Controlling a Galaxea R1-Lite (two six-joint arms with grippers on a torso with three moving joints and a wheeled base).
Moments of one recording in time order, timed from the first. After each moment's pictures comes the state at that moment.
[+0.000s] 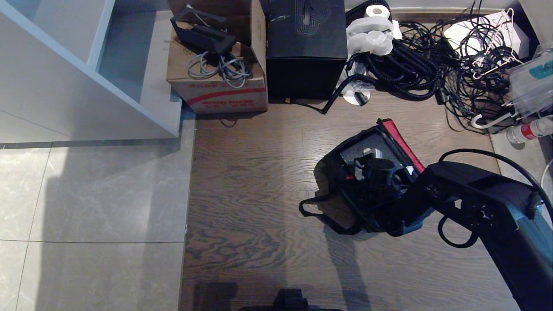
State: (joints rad) left arm 0.00 0.00 0.00 0.00 0.01 -0.01; right arm 0.27 2.58 -1.30 -1.16 -1.13 -0.68
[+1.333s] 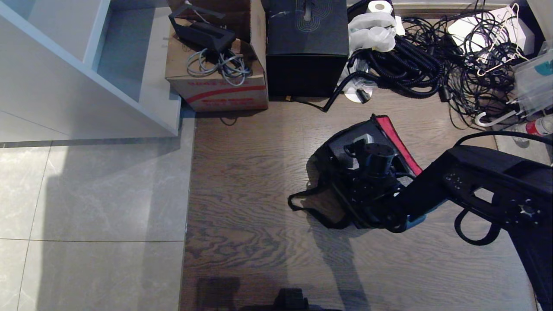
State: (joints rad) left arm 0.00 0.00 0.00 0.00 0.01 -0.01; right arm 0.42 2.33 -1.19 -1.18 -1.16 -0.72
